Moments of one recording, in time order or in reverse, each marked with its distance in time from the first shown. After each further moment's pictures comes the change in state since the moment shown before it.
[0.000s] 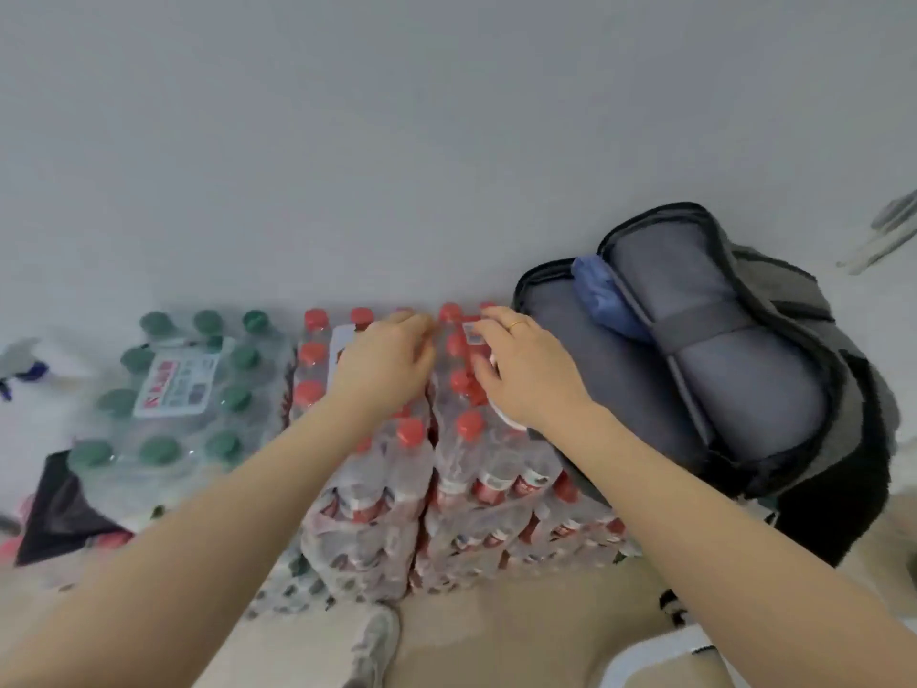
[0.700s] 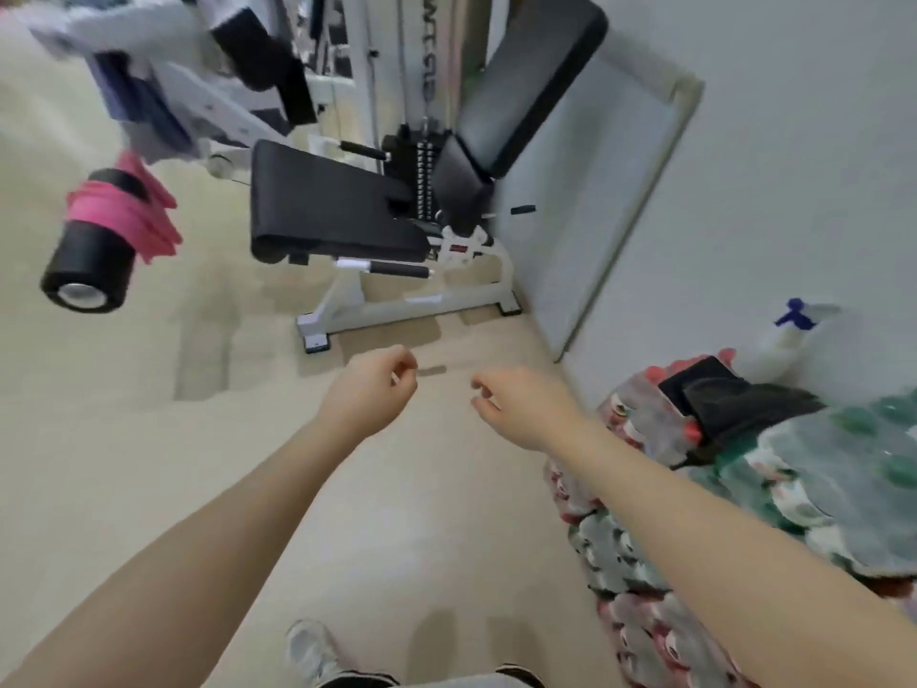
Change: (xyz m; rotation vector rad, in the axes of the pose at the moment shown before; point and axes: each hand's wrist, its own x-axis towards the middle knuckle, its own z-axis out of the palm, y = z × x) left_hand -0.600 -0.110 -0.204 0.105 0.623 -1.416; right_hand -0.189 -0.526 0.133 0.103 -0.597 -1.350
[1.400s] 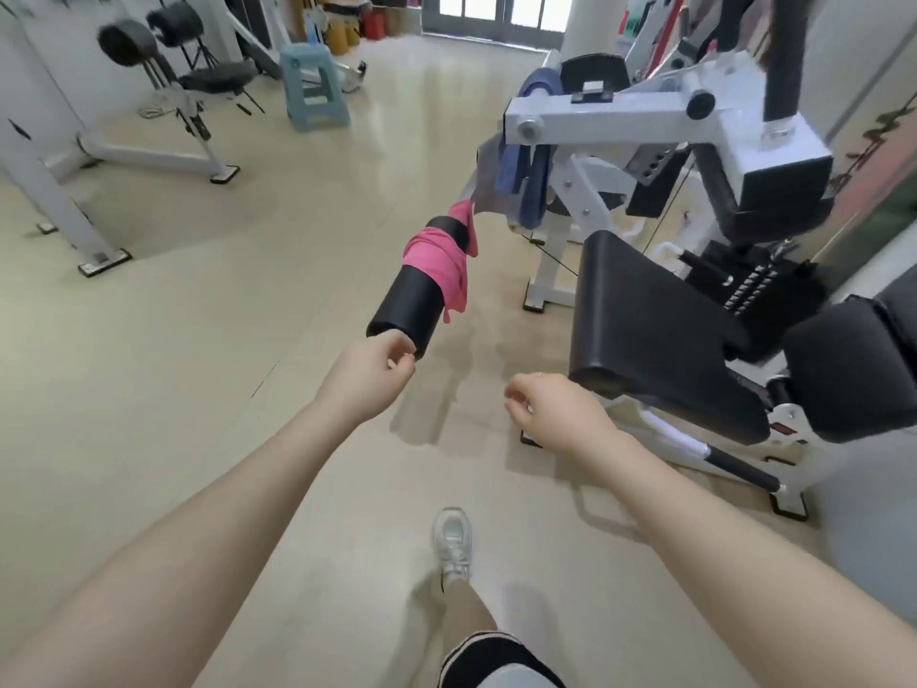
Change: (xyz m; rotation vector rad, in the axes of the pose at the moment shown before) left_hand 0.143 -0.421 -0.320 -0.139 0.381 -0.490; right_hand 0.465 -0.358 0.055 -0.039 -0.103 -0.390
